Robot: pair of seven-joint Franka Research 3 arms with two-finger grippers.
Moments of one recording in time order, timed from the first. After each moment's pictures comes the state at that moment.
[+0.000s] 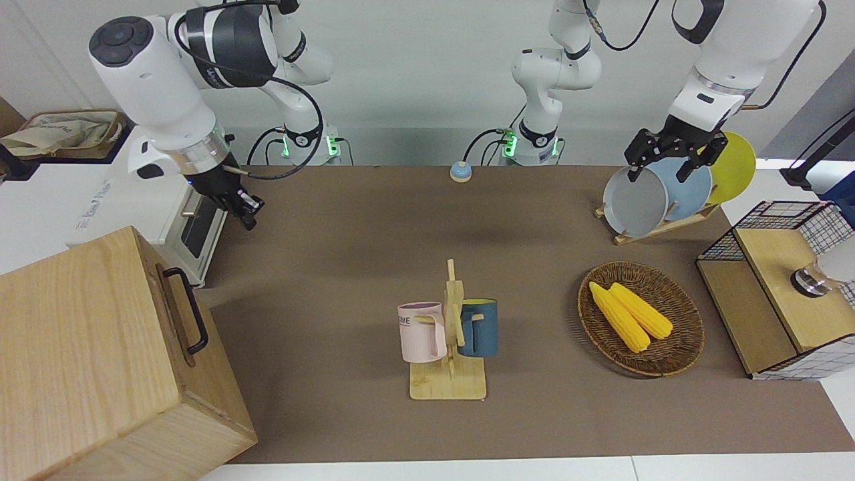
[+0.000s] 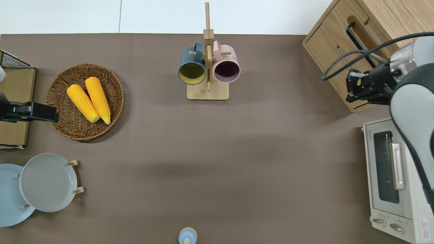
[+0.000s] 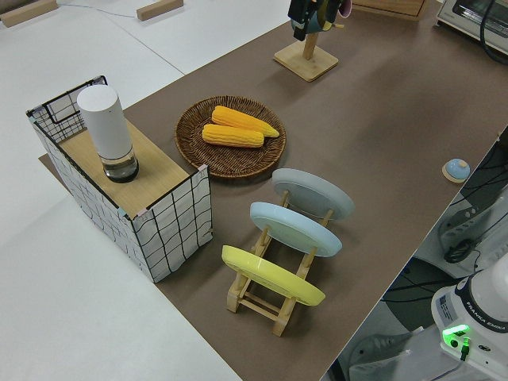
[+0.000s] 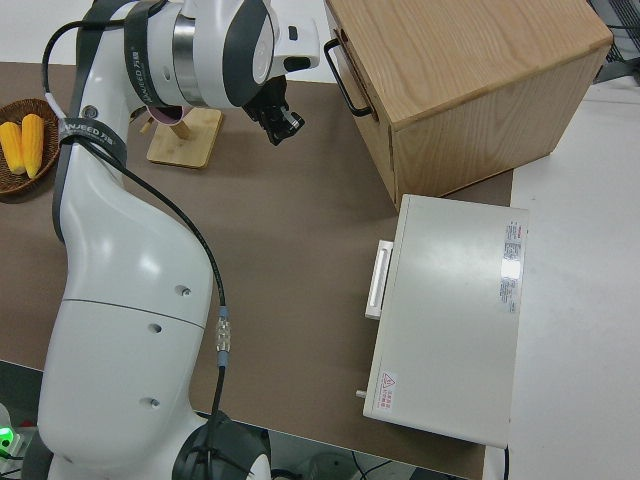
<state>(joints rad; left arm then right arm) -0.15 0.04 0.15 -1.49 -0.02 1.55 0.05 0.09 0.24 -0.06 -1.34 0.08 1.53 0.52</state>
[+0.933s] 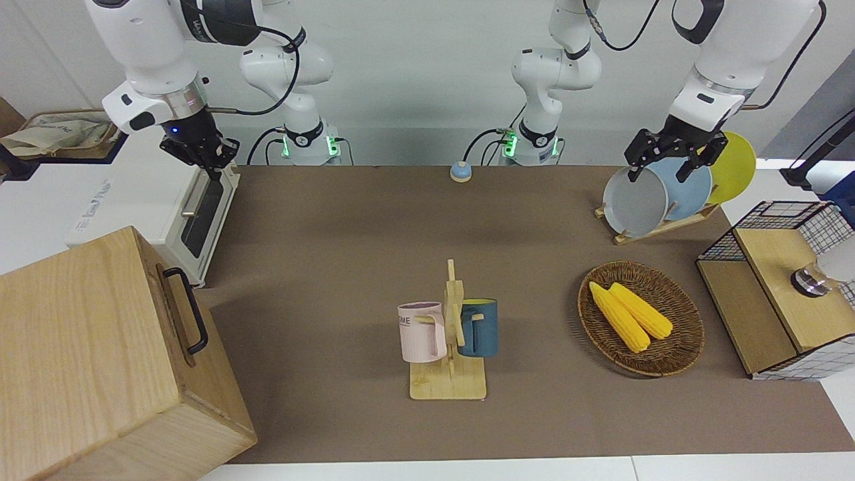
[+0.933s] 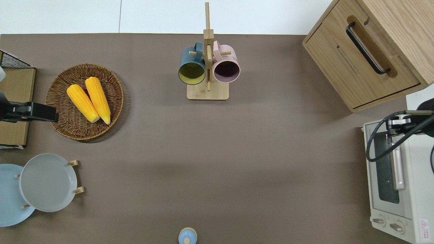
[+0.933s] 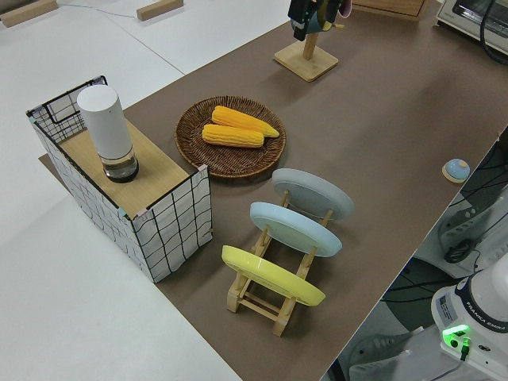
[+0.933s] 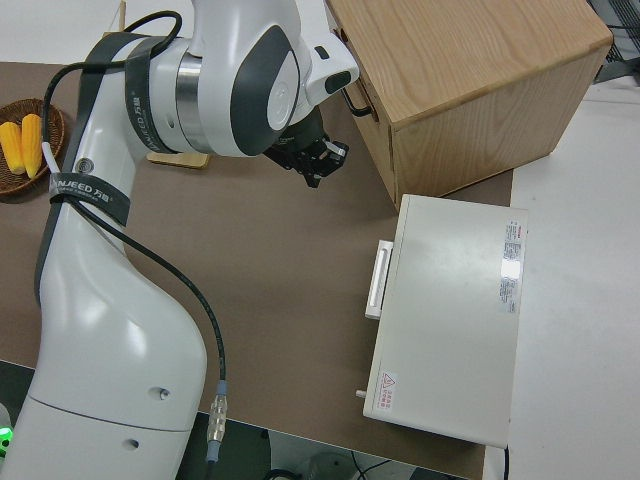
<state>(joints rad) -0.15 0.04 0.15 -1.49 -0.02 1.55 0.05 0.12 -0.01 -0.13 -1.60 -0.09 1.51 0.05</state>
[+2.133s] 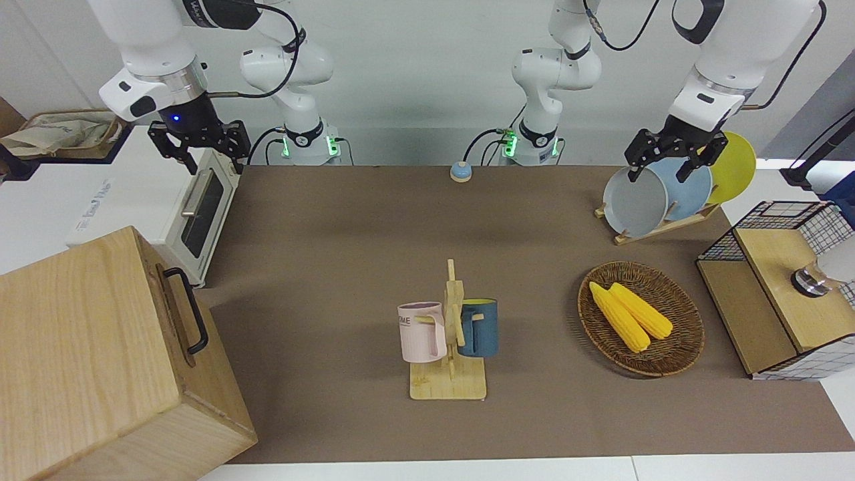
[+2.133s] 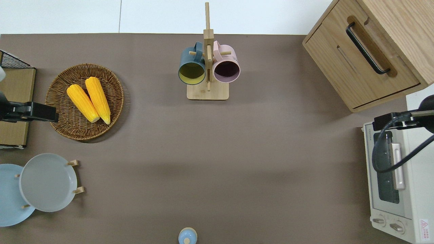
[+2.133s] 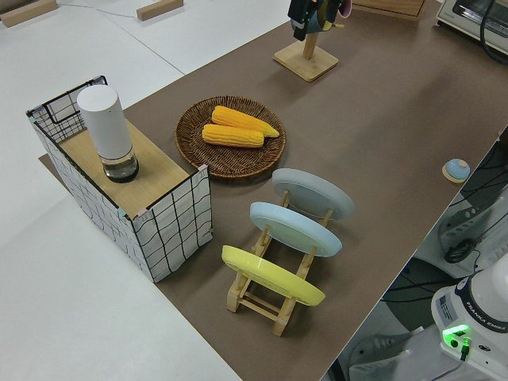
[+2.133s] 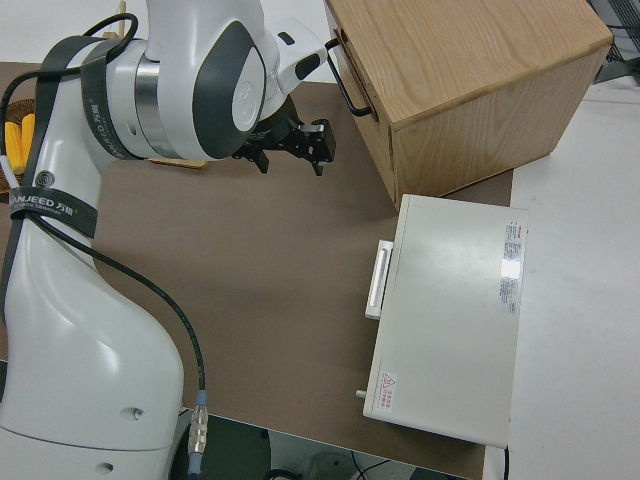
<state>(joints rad) -0.15 0.04 0.15 -1.49 -0.02 1.55 0.05 0.12 -0.01 -0.13 -1.56 -0.03 1.54 -0.03</state>
